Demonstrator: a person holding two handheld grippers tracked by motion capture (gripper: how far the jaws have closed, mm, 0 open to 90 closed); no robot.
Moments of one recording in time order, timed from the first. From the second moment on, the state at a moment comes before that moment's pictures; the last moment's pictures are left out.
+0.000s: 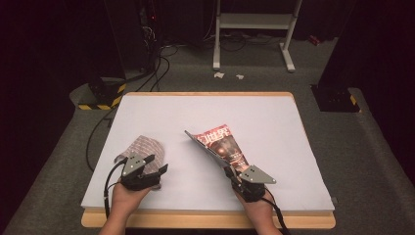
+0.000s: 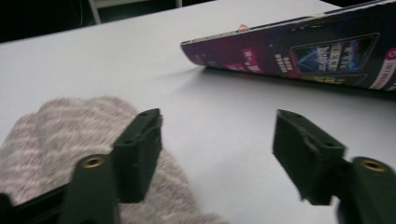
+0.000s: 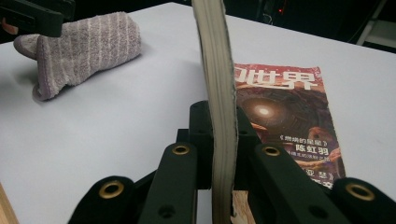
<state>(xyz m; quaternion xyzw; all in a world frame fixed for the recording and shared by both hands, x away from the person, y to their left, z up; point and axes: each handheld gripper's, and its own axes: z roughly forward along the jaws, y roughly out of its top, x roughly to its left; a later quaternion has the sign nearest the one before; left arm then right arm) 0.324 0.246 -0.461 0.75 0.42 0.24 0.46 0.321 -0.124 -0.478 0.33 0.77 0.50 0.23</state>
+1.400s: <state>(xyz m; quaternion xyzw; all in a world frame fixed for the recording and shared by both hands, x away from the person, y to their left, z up) 0.360 0.299 -0.507 0.75 0.51 0.19 0.37 0.320 -0.121 -0.485 0.33 0.77 0.50 0.21</state>
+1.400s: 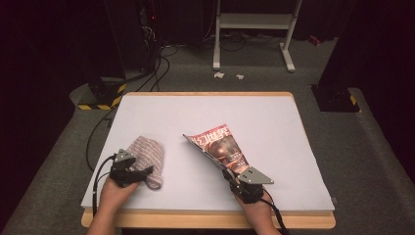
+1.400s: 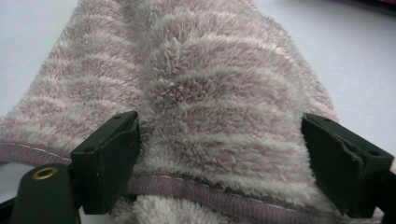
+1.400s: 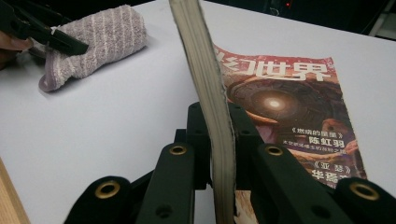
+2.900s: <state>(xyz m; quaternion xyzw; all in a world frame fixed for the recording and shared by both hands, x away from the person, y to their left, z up) 0.339 0.287 -0.482 0.74 0.45 0.18 0.48 0.318 -0.121 -0.486 0.32 0.77 0.50 0.22</state>
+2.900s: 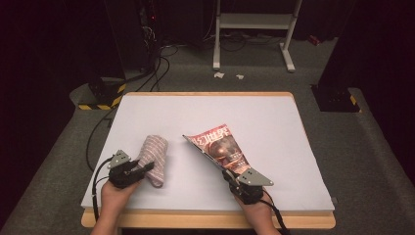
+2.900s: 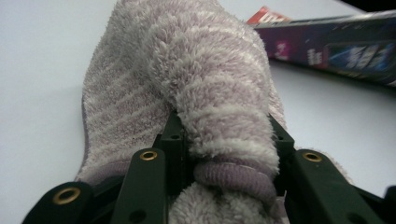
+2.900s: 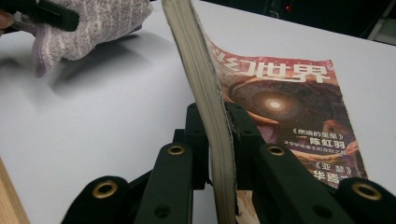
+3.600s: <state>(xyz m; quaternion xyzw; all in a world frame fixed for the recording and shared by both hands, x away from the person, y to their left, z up) 0.327 0.176 -0.439 0.76 0.33 0.16 0.53 0.317 -0.119 -0.489 0.32 0.78 0.49 0.22</state>
